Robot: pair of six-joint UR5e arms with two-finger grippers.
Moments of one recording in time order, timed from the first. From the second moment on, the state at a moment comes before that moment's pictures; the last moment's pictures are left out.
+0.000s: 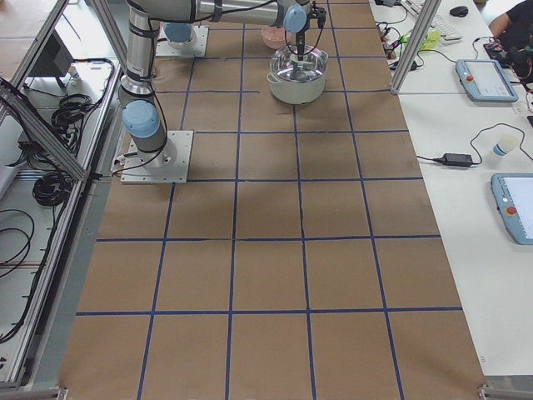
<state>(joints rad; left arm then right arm) -1.37 -1.65 -2.10 -0.94 1.56 -0.05 1.98 -1.15 1.46 -1.99 -1.60 0.44</state>
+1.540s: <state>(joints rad) -1.38 -1.74 -2.17 -0.76 1.56 -0.15 1.95 -1.25 1.42 -1.90 -1.60 0.40</state>
